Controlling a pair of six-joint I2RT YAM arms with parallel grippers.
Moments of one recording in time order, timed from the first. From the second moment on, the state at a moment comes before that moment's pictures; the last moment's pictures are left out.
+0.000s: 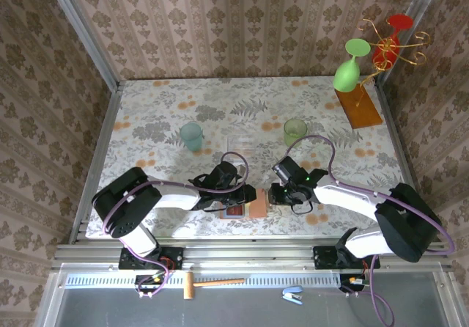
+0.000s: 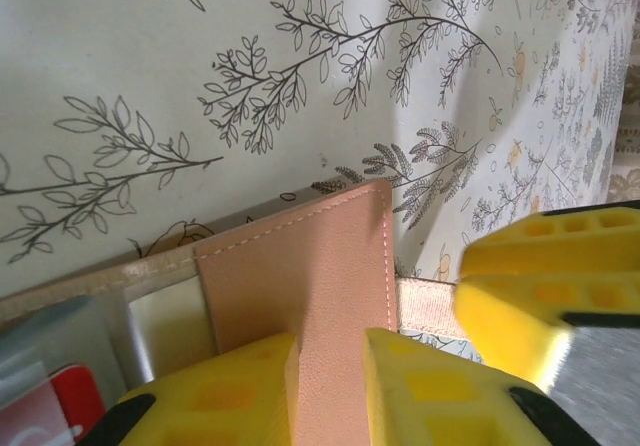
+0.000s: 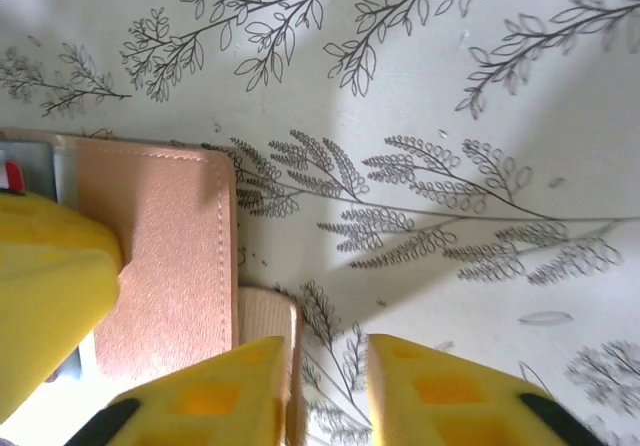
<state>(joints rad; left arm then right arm) -0.94 1.63 0.59 0.29 0.37 -1.04 0.70 1.34 0.66 -0.47 -0.10 0.72</state>
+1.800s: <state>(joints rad) -0.86 1.24 0.40 0.03 0.28 -1.01 0.84 1.66 1.07 -0.47 -0.38 0.73</state>
